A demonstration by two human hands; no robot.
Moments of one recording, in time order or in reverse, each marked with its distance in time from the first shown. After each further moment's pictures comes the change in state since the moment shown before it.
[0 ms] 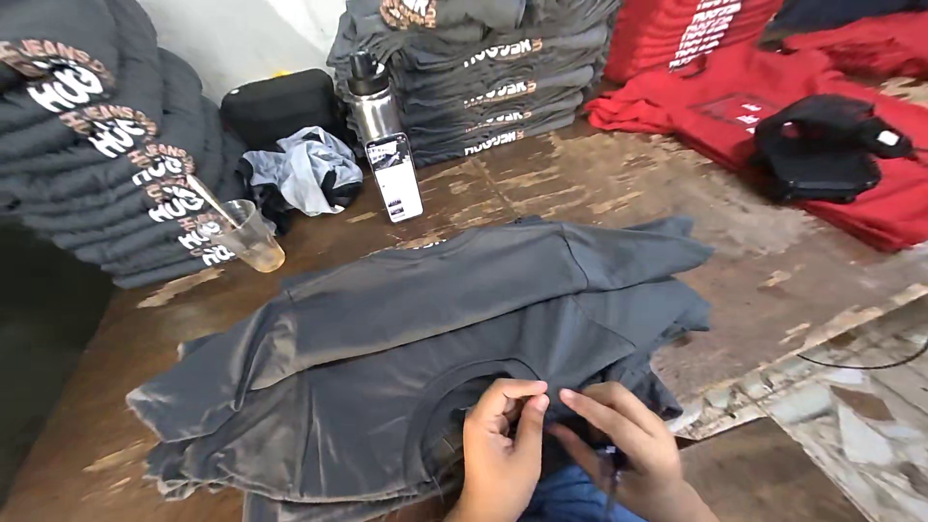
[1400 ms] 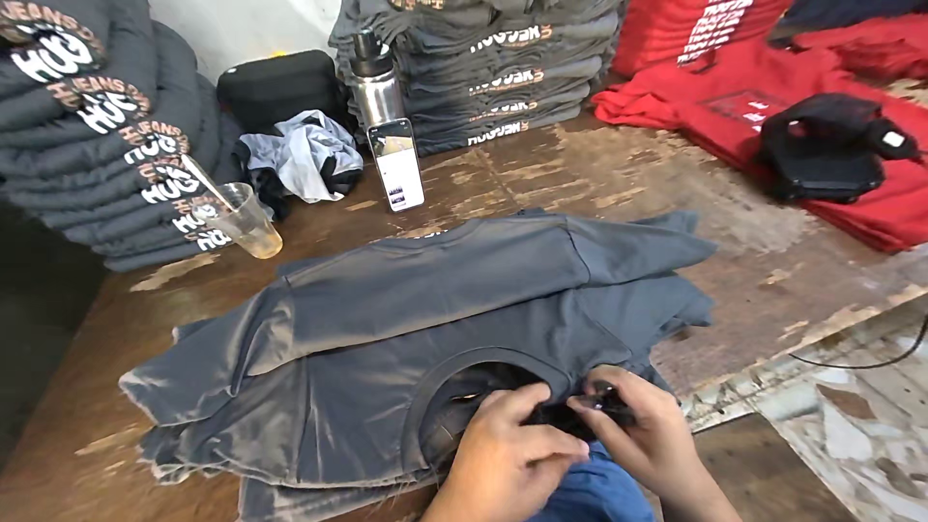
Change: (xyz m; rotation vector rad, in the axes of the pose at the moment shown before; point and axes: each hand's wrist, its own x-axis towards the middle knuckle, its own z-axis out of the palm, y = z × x) left_hand -0.006 0.005 -0.024 0.481 -0.383 0.222; right_hand 0.010 0.000 -0.017 -0.006 -0.120 0.206
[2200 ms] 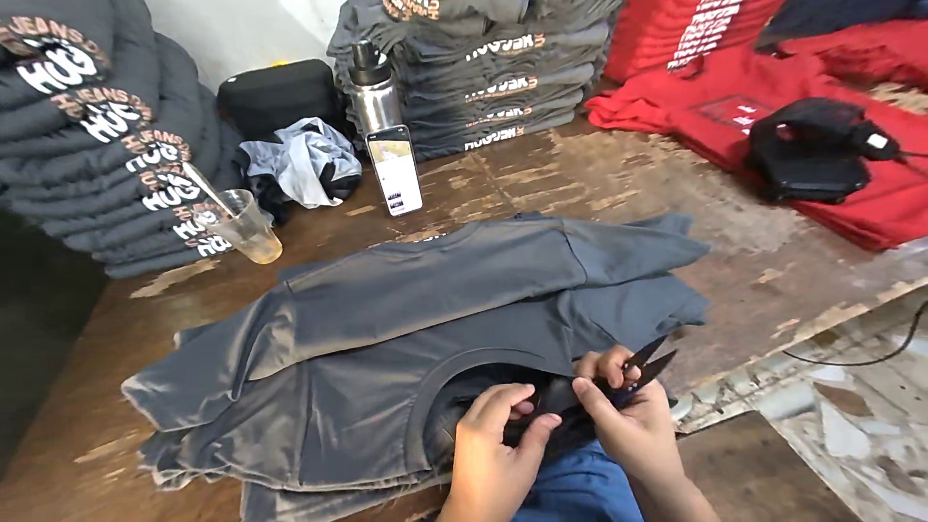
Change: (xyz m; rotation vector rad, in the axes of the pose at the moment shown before) left_hand -0.010 -0.009 0.018 0.027 0.280 -0.169; right_hand 0.004 -0.001 0.031 0.721 0.244 0.209
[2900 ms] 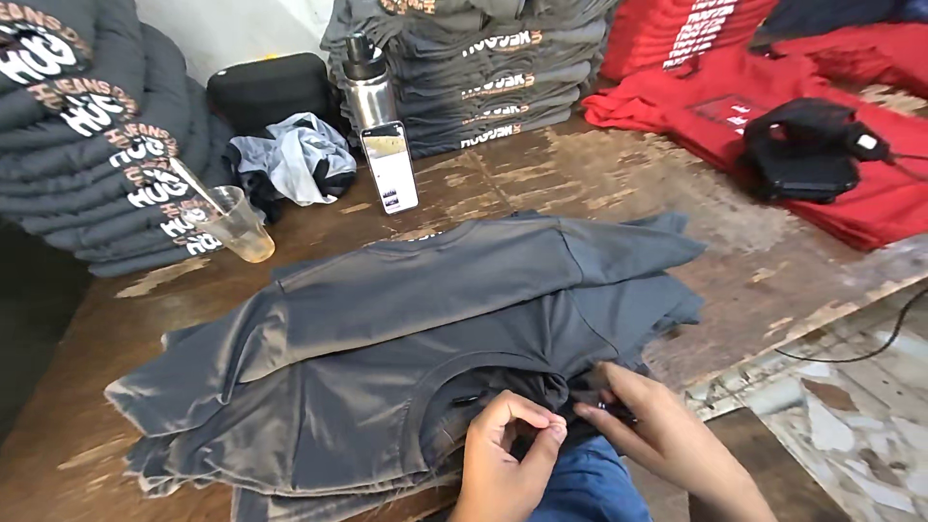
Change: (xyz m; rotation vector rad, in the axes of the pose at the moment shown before) left_hand 0.002 0.018 0.004 -0.628 -0.058 -0.219; right_hand 0.007 -0.038 -0.047 -0.899 -0.488 0.033
